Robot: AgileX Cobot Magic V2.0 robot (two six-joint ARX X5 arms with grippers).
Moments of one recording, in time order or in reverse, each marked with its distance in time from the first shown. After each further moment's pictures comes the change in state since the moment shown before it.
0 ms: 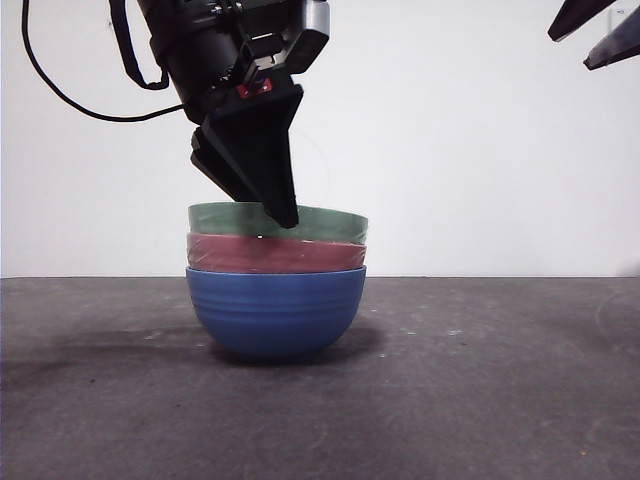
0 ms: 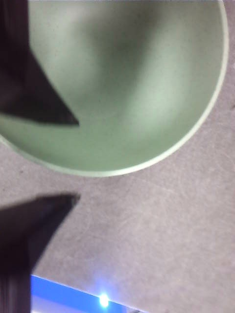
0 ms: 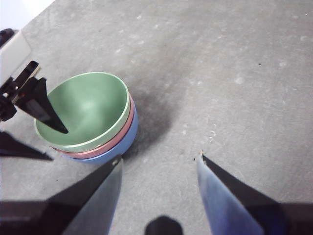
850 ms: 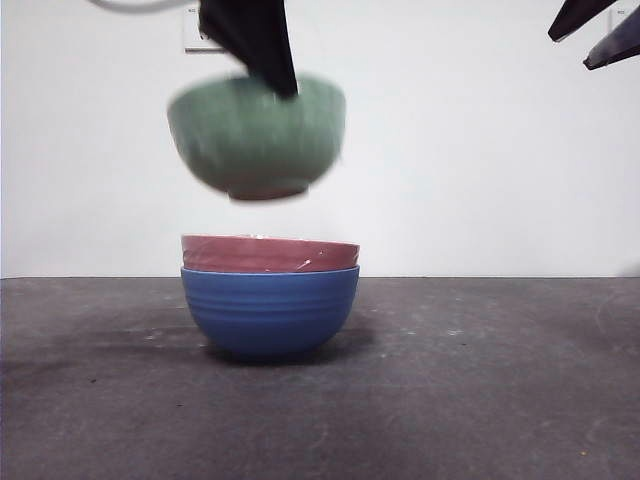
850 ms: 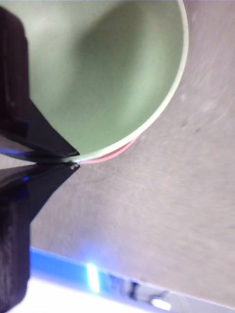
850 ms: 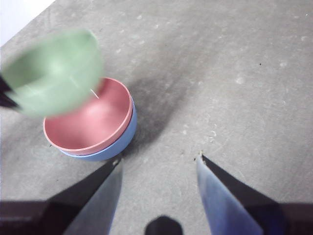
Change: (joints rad) left arm -0.003 -0.025 0.364 -0.293 -0.008 -0.005; right arm 0.000 0.000 0.000 0.001 0.000 0.000
